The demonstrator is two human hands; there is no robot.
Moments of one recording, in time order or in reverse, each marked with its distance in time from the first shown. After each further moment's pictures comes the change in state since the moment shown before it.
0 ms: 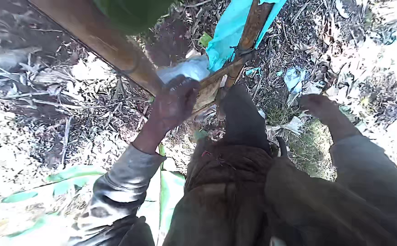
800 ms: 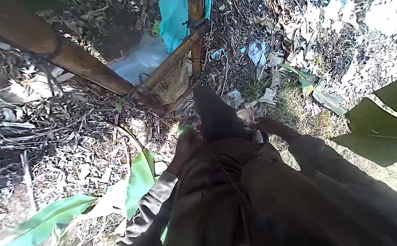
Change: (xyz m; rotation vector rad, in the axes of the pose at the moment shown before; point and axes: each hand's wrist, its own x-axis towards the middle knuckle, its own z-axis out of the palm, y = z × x) left_hand -0.158 -0.035 0.231 -0.487 -0.378 -0.361; right_hand -0.121 0.105 0.137 -0.283 -0.153 -0.029
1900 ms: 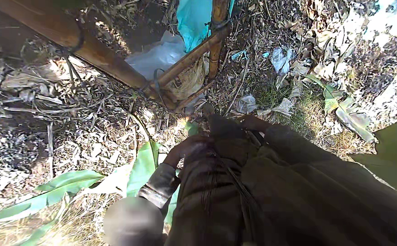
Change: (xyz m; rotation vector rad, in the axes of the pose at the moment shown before) left_hand 0.012 0.011 -0.014 -0.427 -0.466 0.114; right_hand 0.112 -0.056 0.016 0.027 -0.287 -0.180
